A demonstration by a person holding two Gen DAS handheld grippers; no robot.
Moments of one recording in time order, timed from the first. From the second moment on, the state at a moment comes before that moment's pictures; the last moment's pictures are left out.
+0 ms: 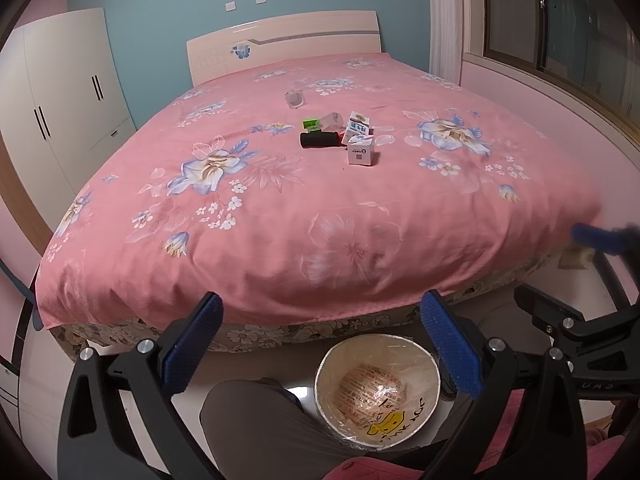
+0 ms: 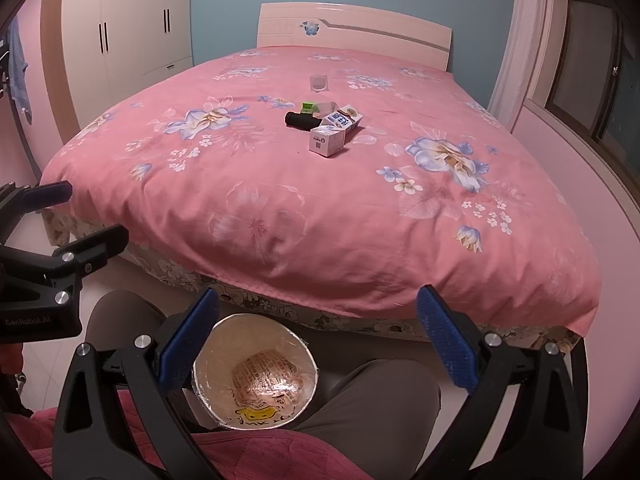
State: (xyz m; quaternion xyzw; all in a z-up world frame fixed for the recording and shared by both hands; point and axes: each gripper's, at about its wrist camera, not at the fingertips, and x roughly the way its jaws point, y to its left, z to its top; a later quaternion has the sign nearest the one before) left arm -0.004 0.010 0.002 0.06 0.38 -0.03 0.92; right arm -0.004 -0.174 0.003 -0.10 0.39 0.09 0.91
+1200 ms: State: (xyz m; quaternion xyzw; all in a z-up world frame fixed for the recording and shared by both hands) left arm -0.001 0.006 -0.004 0.06 0.38 -0.03 0.92; right arm -0.003 -0.173 0.000 -0.09 0.40 0.10 0.91
